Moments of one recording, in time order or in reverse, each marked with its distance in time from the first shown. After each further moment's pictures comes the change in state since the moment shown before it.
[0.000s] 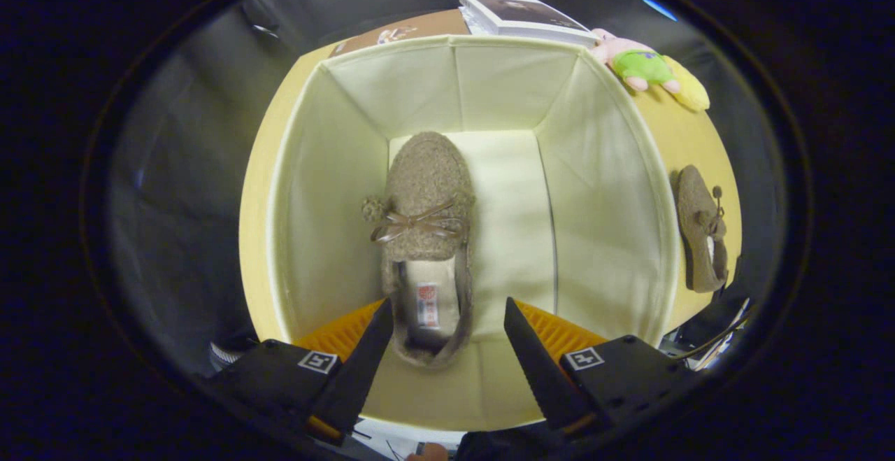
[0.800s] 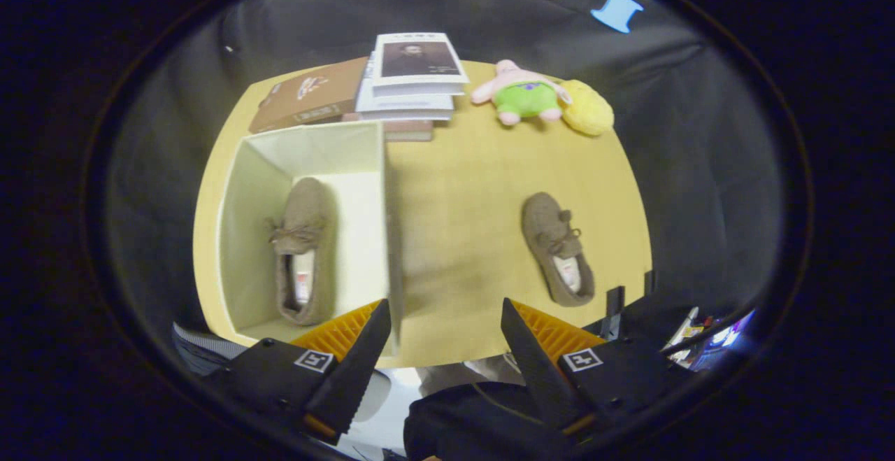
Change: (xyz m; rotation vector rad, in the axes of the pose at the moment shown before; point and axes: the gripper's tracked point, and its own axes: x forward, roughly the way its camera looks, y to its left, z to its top) arm -0.114 -0.189 0.028 -0.010 -0.085 -0.285
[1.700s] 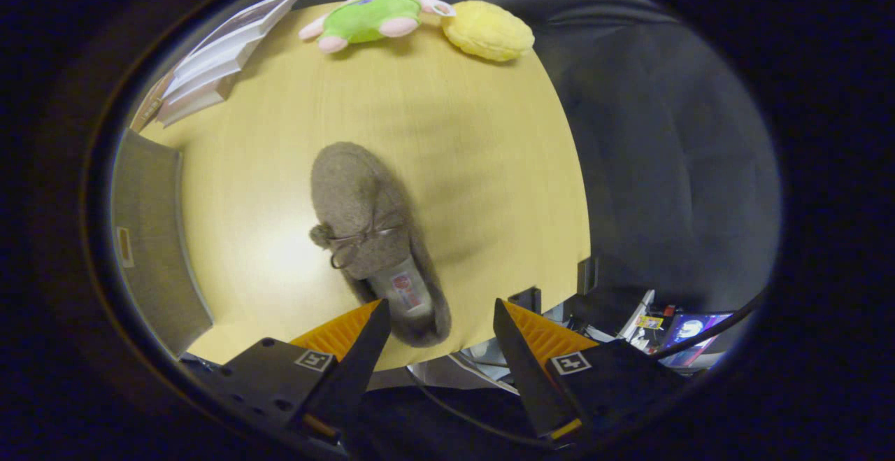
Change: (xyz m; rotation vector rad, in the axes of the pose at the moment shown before) arm 0.151 -0.218 -0.019 -0.007 0.229 -0.228
